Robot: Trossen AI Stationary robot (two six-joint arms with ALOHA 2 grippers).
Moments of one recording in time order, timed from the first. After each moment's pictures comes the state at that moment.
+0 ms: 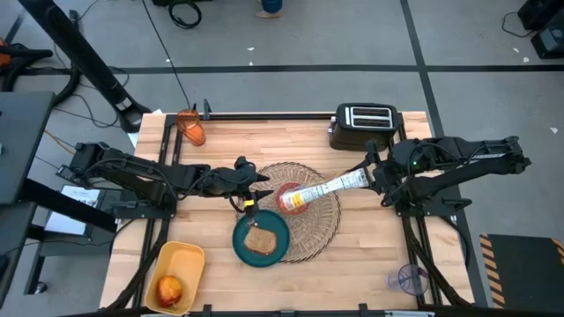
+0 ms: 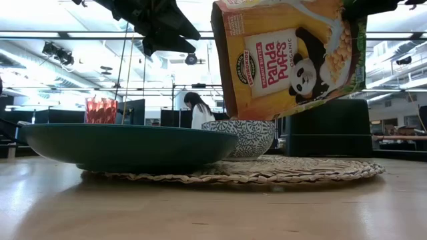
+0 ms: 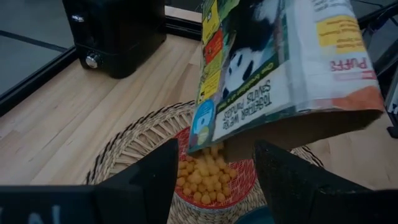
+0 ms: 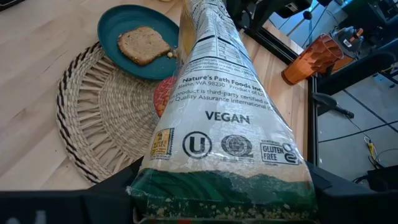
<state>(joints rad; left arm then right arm) -0.14 1.30 0.84 0.01 -0.34 -0.29 0.12 0.74 0.90 -0.74 0.08 -0.53</state>
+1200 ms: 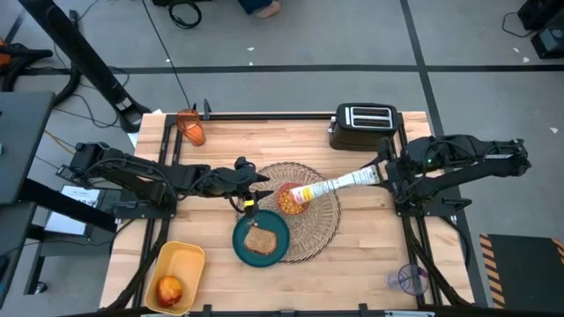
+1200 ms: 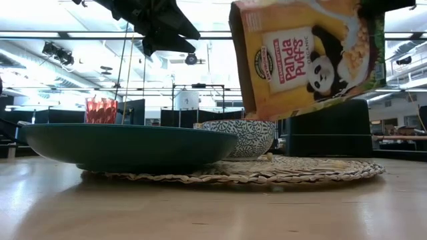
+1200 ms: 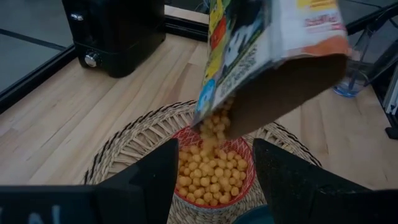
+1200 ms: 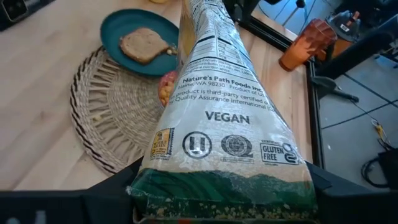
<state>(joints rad) -0.14 1.30 0.84 0.01 -0.34 -0.30 0.12 0.63 0.90 -0.85 0.09 -0.43</state>
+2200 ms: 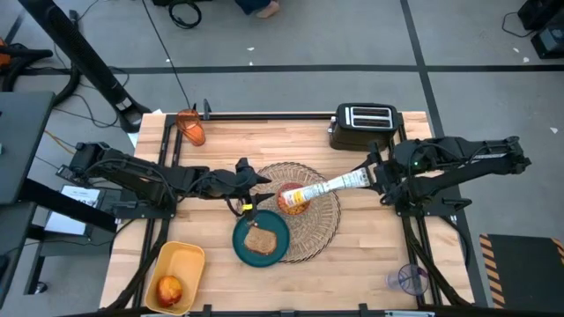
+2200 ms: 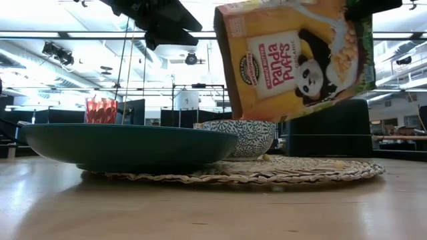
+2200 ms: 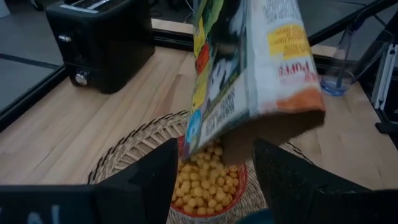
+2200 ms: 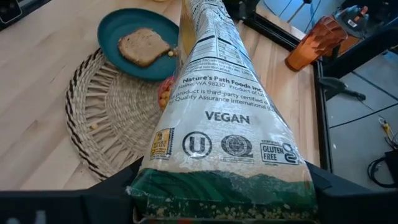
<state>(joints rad) -0.17 1.30 0.84 0.05 -0.34 -0.23 0.12 0.73 0.90 -0.77 0.09 -0.42</state>
